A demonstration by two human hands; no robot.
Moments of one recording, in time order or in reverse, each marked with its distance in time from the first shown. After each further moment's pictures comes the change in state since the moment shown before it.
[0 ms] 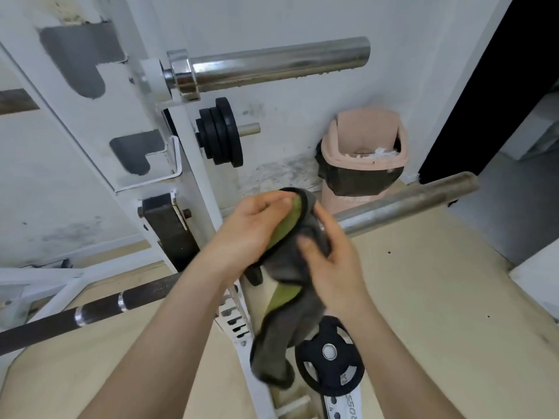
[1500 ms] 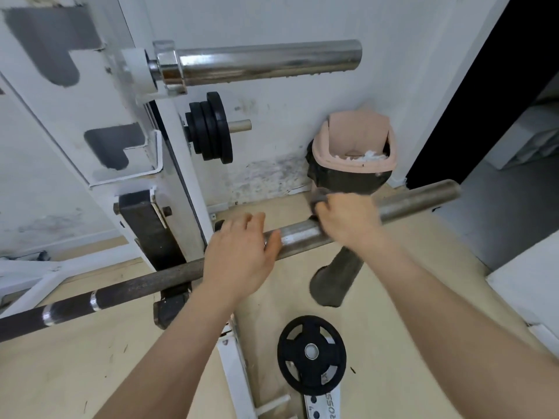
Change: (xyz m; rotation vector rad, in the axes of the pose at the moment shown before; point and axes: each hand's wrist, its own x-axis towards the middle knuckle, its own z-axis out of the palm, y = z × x) left_hand 0.019 -0.070 0.020 1.095 0.228 0.108; right_hand 0.106 0.033 -0.059 -1.305 -0.107 0.014
